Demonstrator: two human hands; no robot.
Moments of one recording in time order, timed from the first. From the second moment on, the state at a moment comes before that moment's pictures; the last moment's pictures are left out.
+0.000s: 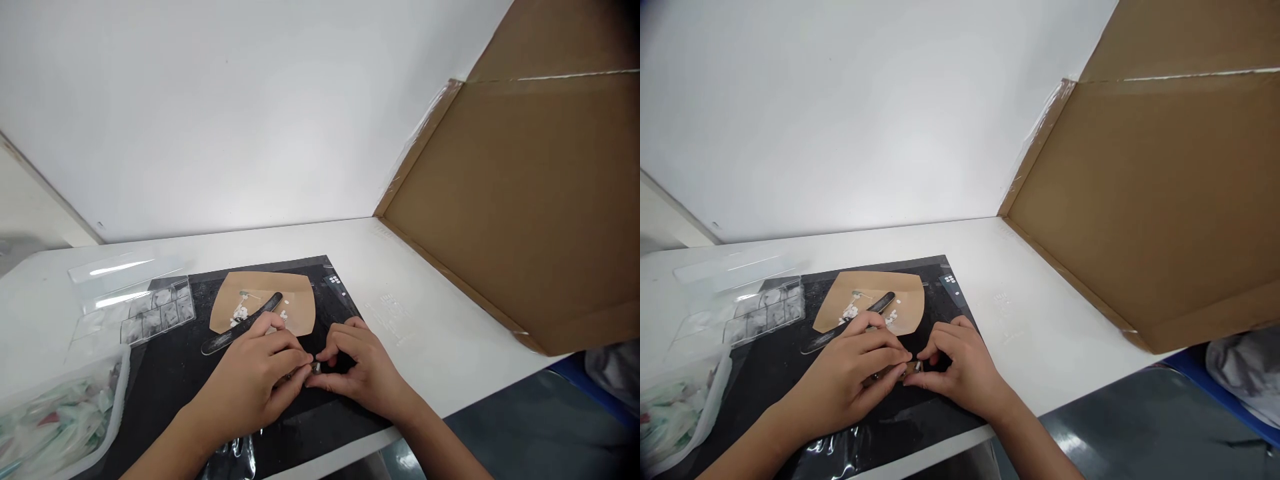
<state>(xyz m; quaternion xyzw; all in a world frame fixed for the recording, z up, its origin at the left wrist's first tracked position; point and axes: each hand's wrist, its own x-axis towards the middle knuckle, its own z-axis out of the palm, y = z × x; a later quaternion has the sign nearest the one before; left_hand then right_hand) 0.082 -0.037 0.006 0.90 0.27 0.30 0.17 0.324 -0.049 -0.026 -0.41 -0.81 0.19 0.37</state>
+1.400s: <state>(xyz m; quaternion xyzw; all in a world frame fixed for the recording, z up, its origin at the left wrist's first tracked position) 0.101 -0.052 -0.013 0.93 0.22 0.27 -0.11 0.331 -0.057 -0.020 -0.40 -0.76 0.18 0.47</state>
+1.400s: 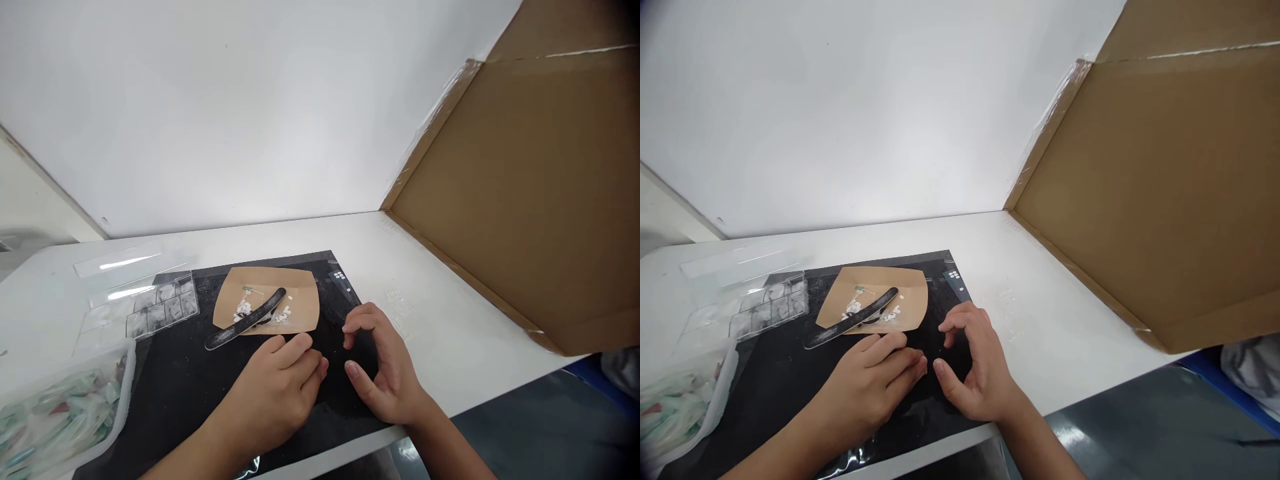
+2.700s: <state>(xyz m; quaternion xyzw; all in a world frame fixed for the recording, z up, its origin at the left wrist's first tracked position) 0.104 -0.048 -0.021 0.92 0.25 0.30 -0.04 0.330 -0.058 -0.017 -0.44 -0.79 0.17 0.41</state>
